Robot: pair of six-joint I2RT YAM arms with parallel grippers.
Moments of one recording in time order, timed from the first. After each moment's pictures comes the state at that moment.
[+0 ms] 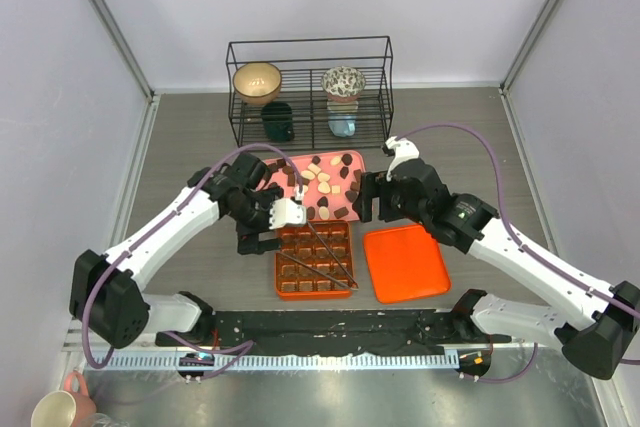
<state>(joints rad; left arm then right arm) -0.54 1.29 1.03 -1.03 0.35 0.98 0.78 1.04 0.96 -0.54 0.17 0.48</state>
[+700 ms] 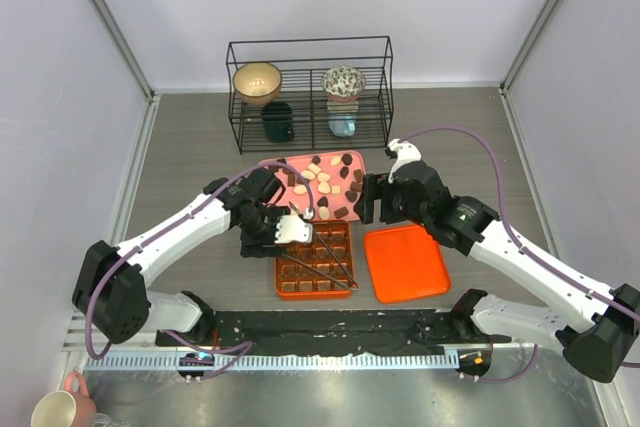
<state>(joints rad) -0.64 1.33 0.96 -0.97 0.23 0.99 0.76 1.02 0.92 -0.53 0.14 0.50</state>
